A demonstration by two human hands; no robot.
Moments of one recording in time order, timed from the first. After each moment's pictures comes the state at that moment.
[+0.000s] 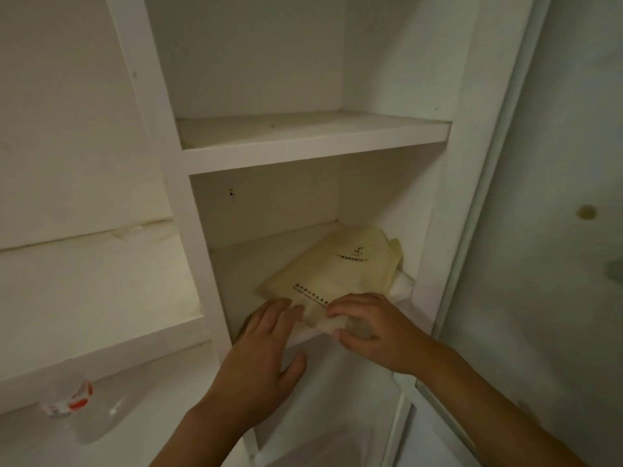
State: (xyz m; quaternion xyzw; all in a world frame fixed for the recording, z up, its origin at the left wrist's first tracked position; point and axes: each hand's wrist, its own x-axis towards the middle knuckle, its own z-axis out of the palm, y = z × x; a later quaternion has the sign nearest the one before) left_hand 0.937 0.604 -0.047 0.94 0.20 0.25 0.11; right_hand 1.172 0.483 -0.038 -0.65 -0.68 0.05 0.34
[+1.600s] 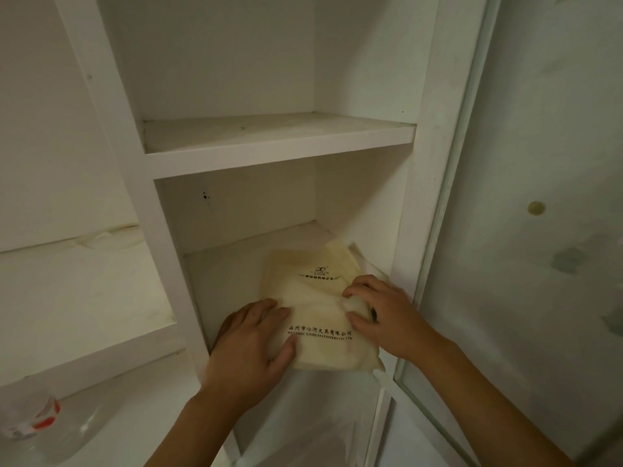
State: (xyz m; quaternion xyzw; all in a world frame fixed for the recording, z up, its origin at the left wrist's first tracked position) left_hand 0.963 0.612 -0.056 0.93 0.24 0.27 0.10; right_hand 1.208 0.455 -0.033 -0.78 -0.57 0.00 0.26
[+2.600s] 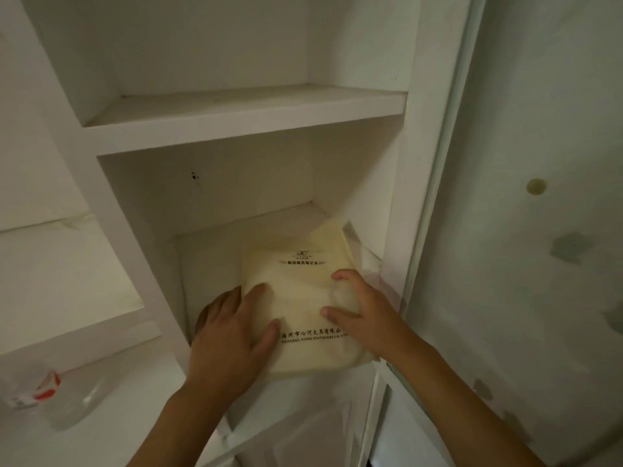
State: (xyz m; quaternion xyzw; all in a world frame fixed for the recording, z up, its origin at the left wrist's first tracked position) left_hand 0.968 0.588 -0.051 0.90 0.35 0.25 0.09; right_hand 1.195 0.453 -0.054 -0.73 -0.46 0.19 0.47
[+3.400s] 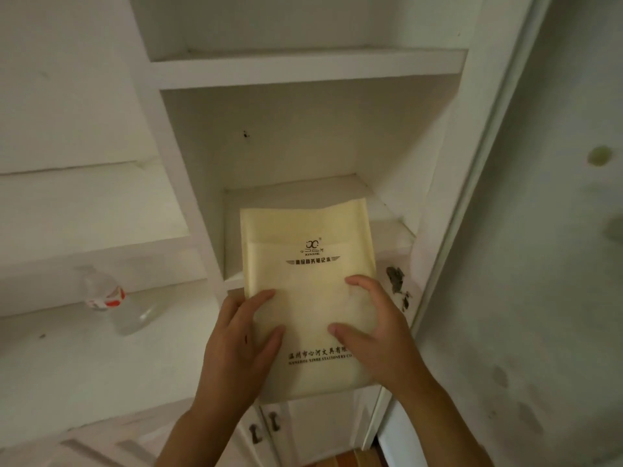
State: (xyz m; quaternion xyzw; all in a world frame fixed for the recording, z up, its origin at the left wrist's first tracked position) left_hand 0.921 0.501 -0.086 0.79 0.38 0.41 0.25; right_hand 1.140 0.401 -0.081 -0.67 -0.48 0.21 0.53
